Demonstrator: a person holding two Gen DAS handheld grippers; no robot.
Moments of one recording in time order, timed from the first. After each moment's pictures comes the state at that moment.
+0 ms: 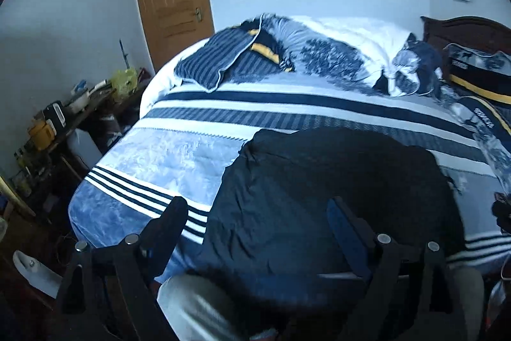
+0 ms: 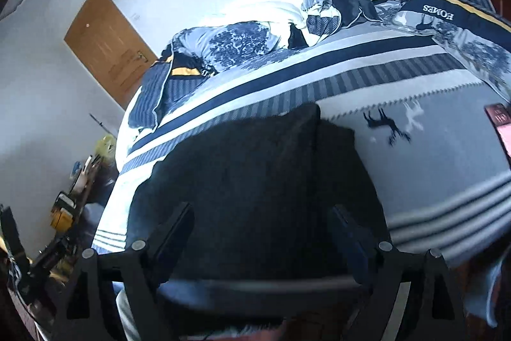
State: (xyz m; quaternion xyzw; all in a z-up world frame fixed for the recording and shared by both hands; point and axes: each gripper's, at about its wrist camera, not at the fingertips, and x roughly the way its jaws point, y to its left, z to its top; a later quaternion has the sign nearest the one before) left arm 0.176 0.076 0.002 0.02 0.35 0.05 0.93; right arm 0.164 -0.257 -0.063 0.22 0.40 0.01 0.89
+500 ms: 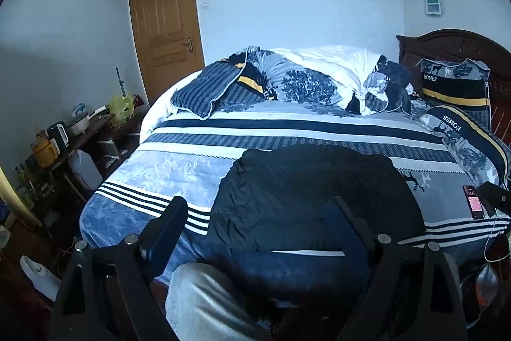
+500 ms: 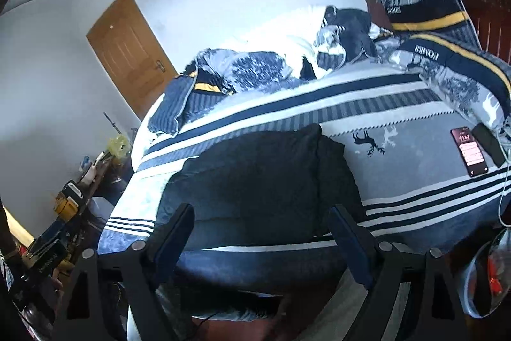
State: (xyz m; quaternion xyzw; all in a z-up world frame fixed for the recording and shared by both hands) left arm 0.063 0.064 0.064 0.03 0.29 0.02 0.96; right arm 0.041 -0.226 0.034 0.18 0.34 0.01 0.92
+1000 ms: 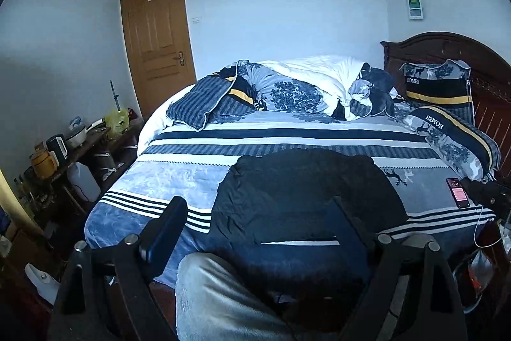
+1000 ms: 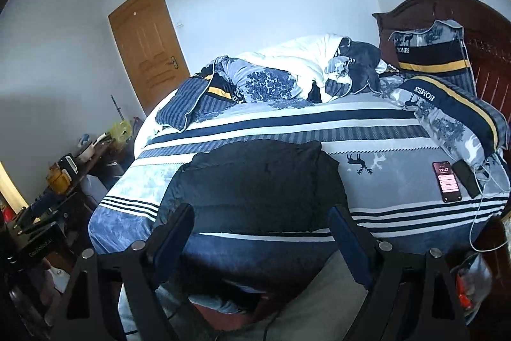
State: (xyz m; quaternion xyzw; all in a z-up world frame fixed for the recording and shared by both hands) left arm 0.008 0.068 0.087 0.04 0.27 -0.01 0.96; right arm -0.025 -0.185 0.075 0.10 0.32 0.02 0.94
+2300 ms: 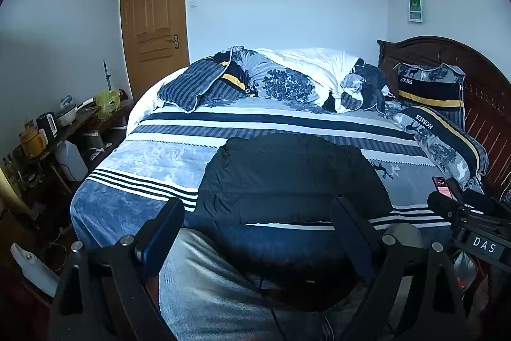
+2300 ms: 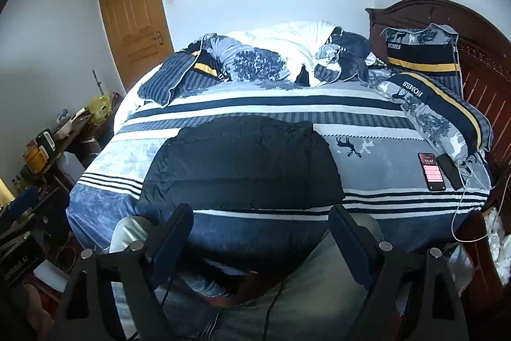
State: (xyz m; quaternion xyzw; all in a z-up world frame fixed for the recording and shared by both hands) left arm -0.007 0.075 0.067 0.00 0.30 -0.03 0.95; right arm -0.021 -0.140 0.060 0.05 0.36 -0.04 0.93
